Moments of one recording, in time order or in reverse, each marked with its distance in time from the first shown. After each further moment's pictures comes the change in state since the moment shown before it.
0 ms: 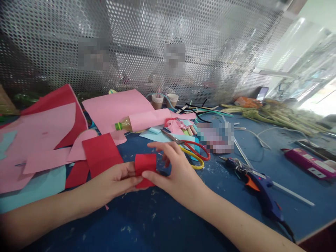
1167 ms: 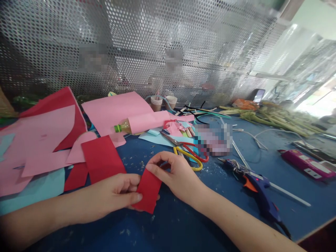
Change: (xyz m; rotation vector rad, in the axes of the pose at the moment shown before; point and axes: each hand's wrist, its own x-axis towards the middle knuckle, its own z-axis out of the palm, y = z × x) left_hand -0.007 0.005 0.000 0.348 -0.122 -0.110; right_hand 0.008 -0.006 0.000 0.250 -0.117 0.140
